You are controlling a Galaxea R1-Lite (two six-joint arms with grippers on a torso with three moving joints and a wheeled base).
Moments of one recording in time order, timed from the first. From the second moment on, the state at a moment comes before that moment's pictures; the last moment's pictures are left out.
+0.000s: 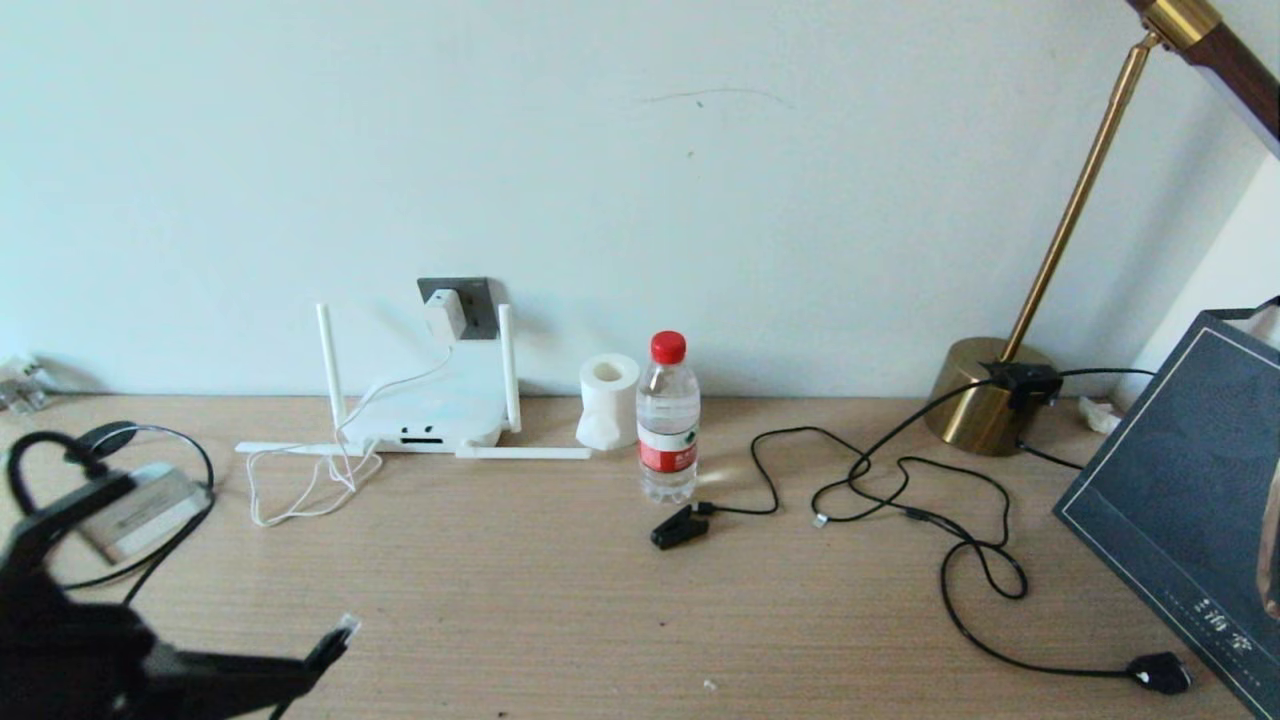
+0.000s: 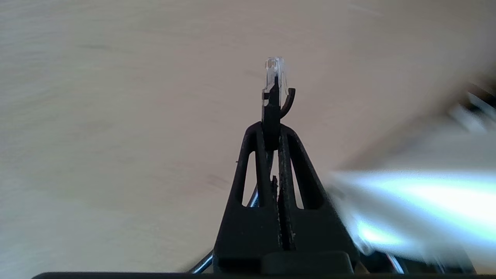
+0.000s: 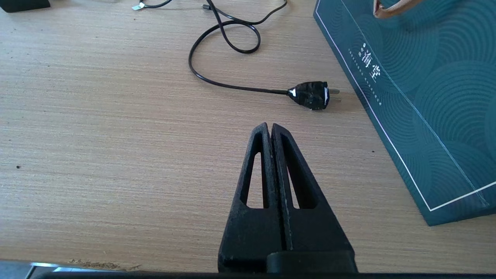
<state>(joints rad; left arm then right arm) -0.08 1.09 -0.74 0.48 -0.46 0.13 0.00 0.00 -0.12 0.30 0.02 -0.03</state>
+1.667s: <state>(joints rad) -0.36 1.53 -1.14 -0.29 0.06 0.71 0.00 0.00 -0.12 0.30 0.02 -0.03</state>
